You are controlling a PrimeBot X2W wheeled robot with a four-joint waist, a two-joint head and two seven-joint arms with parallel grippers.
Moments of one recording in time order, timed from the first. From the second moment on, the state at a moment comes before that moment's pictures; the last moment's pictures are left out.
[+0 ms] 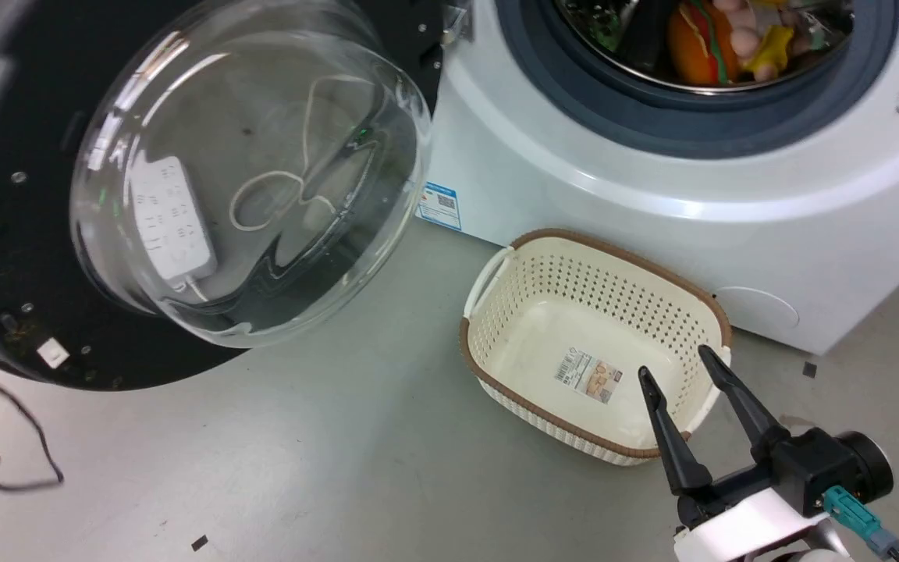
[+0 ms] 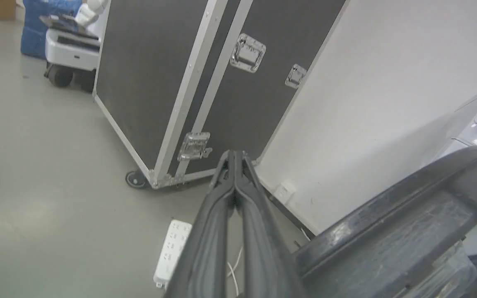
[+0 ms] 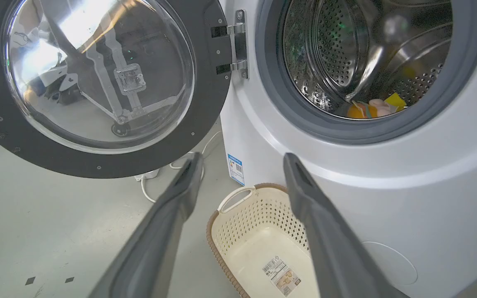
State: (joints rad) left arm -0.47 0.39 0.52 0.20 -0.66 -0.05 0.07; right arm -0.05 -0.10 0.15 0.05 0.07 0.13 -0.23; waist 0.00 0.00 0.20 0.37
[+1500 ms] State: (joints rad) left arm -0.09 0.06 0.39 -0.04 -1.39 -0.05 0.81; right arm -0.04 -0.06 0.01 0.07 0.05 0.13 -0.26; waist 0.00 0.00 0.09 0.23
